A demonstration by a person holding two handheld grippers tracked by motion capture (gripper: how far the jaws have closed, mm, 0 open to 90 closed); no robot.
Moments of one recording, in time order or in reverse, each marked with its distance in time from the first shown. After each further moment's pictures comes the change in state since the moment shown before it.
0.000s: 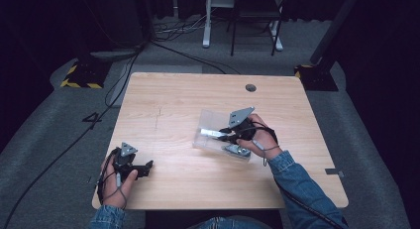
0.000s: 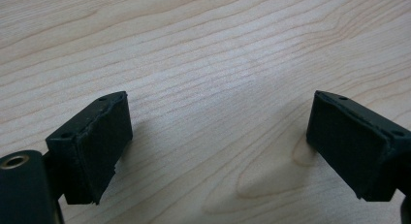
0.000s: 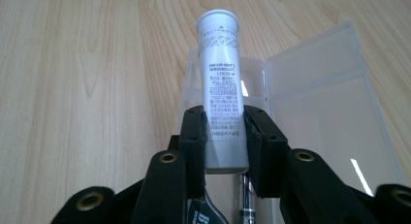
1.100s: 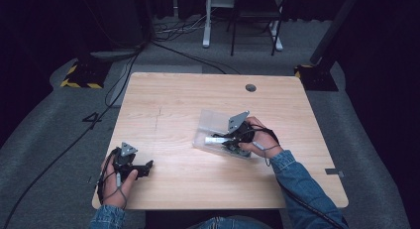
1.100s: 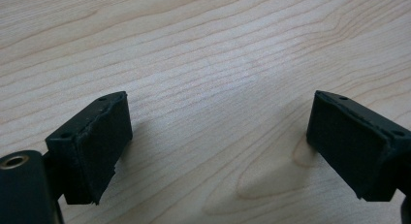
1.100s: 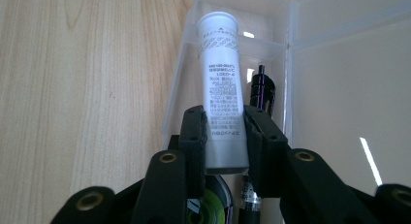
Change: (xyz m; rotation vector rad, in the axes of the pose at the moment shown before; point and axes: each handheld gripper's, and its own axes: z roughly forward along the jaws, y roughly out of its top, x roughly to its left) left arm 0.000 0.000 0.000 -0.001 0.001 -0.004; right arm -0.006 -0.020 0.019 0.129 0.052 -0.058
